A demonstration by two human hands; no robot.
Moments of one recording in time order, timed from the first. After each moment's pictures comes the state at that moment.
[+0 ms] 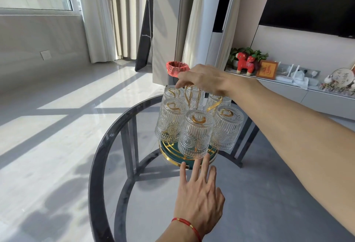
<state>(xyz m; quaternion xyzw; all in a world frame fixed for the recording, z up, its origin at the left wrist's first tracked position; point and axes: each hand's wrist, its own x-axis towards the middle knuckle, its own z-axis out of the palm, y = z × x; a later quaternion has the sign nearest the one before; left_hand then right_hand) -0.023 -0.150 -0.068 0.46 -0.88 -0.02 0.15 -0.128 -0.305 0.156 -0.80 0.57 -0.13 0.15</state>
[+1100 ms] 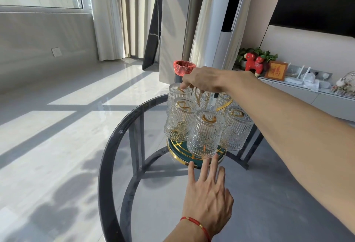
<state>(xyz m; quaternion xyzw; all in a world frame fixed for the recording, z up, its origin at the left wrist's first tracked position) -0.025 -0.150 -0.072 0.45 -0.88 -0.03 0.17 -0.092 -0.308 0.163 -0.78 0.62 -0.01 0.13</state>
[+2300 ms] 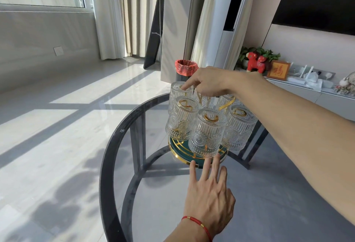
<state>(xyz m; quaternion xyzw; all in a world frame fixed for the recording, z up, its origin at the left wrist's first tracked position) -0.024 -0.148 -0.071 0.46 -0.87 0.00 0.17 -0.106 -0.312 0.156 -0.80 0.60 -0.01 0.08</state>
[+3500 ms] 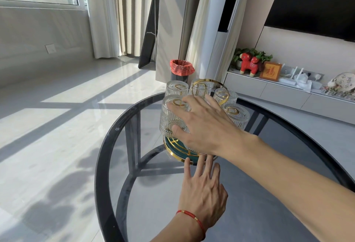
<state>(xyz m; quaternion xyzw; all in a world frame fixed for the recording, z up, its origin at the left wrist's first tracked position) -0.024 -0.151 -0.073 0.45 -0.88 -0.02 0.16 -0.073 -0.197 0.095 -0.81 0.57 -0.04 -0.09</state>
